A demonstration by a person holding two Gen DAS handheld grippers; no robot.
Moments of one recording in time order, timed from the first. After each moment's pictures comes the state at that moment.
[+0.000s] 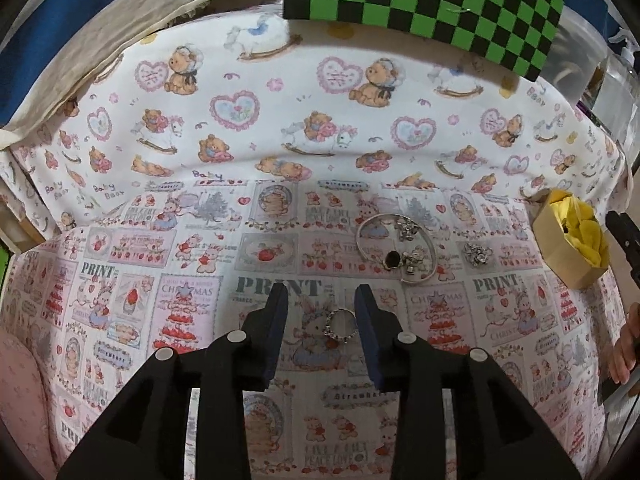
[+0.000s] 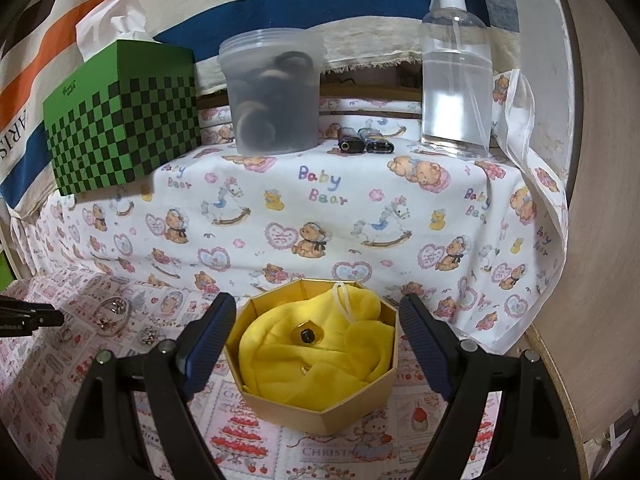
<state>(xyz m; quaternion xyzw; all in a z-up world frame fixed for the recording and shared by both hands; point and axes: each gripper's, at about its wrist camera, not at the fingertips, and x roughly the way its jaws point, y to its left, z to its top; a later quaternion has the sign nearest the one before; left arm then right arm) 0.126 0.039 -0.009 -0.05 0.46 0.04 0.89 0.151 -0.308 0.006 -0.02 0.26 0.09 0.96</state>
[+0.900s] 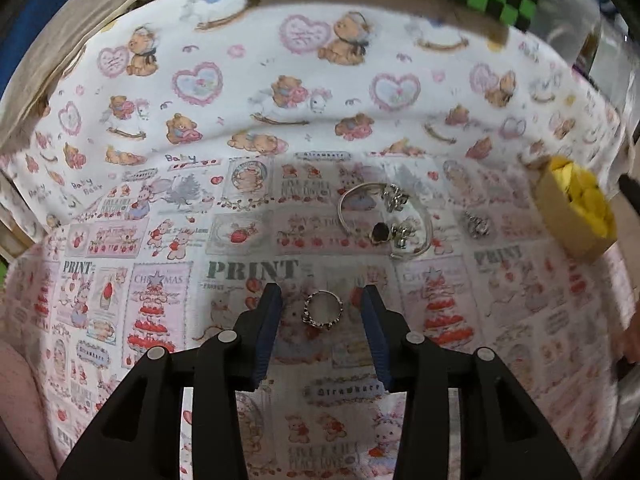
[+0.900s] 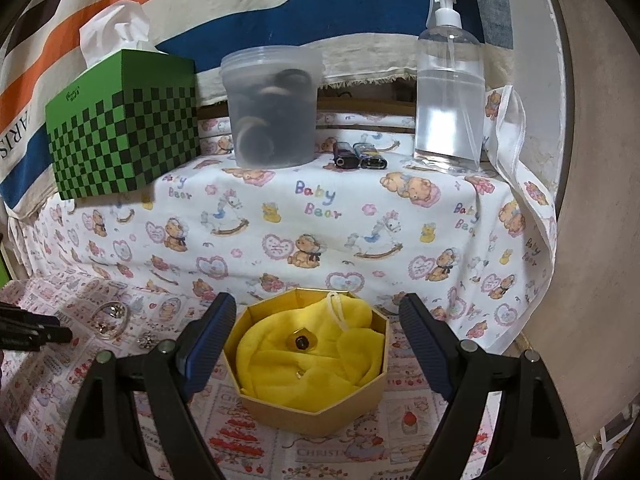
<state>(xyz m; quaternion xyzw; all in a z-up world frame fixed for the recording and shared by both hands) 0.136 0.014 -0.030 -0.02 0.49 0.03 0.87 0.145 -0.310 0.009 -0.03 0.24 0.09 0.97</state>
